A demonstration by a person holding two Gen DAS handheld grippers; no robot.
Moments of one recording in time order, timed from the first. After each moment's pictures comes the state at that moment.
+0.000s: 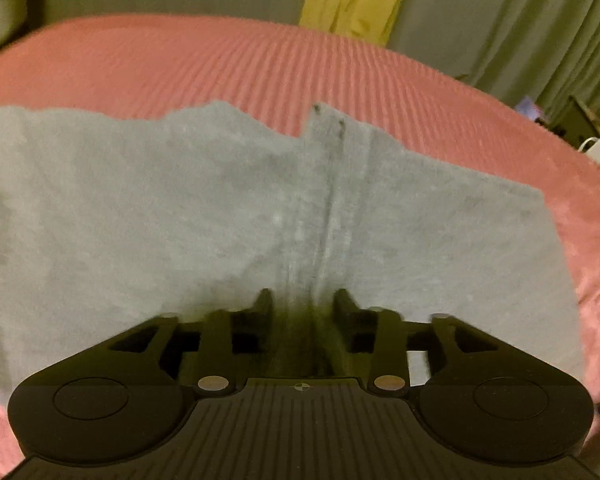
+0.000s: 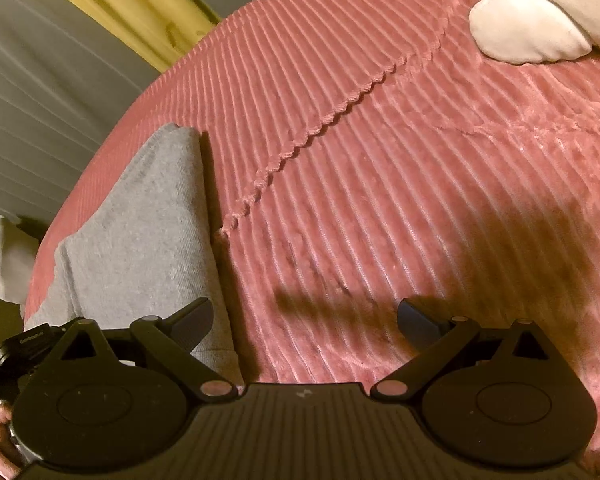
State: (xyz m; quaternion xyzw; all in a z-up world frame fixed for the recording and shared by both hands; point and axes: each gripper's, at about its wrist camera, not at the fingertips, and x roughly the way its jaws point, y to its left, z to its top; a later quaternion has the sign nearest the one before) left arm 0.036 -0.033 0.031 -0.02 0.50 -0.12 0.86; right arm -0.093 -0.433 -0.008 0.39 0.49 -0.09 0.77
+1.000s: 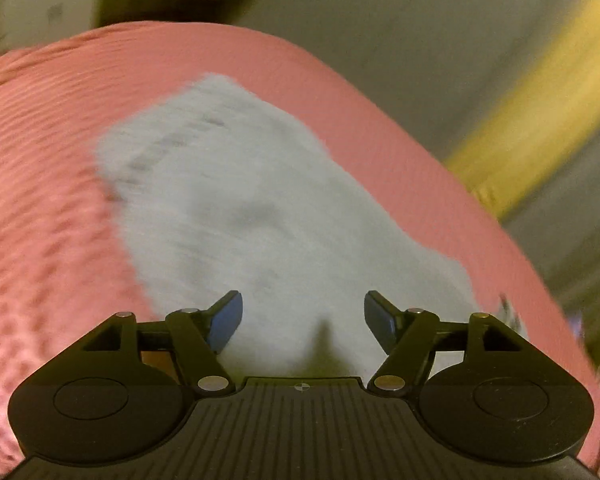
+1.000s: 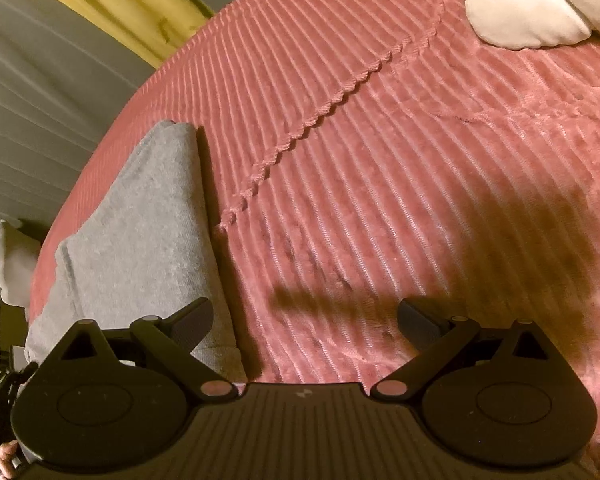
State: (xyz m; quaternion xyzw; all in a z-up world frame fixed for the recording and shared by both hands) left arm -0.003 0.153 0.042 -0.28 0.39 0.09 0.87; right arm -0.093 -0.433 -0.011 0.41 0.50 -0.09 0.76
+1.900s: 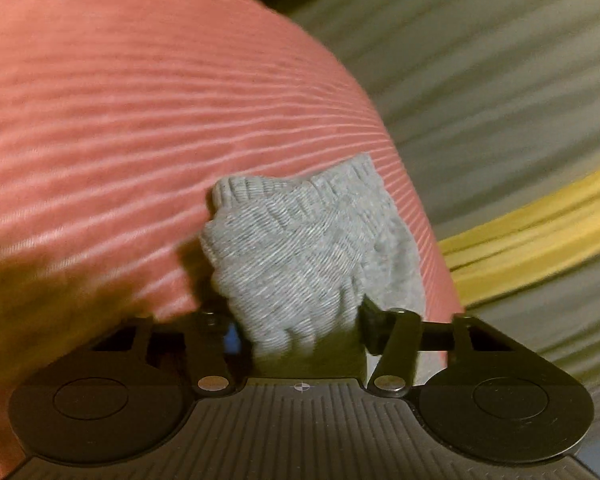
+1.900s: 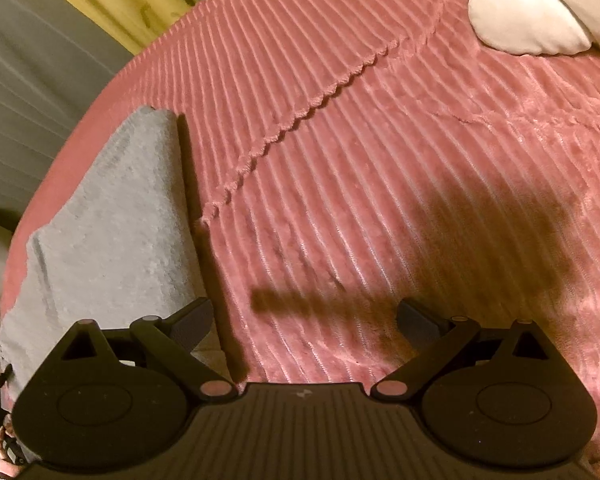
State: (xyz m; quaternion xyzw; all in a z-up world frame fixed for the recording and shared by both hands) left arm 0.054 0.297 -0.027 -0.43 0.33 0.05 0.84; right arm -0.076 -0.421 -0.014 0.37 0.53 -0.12 0.75
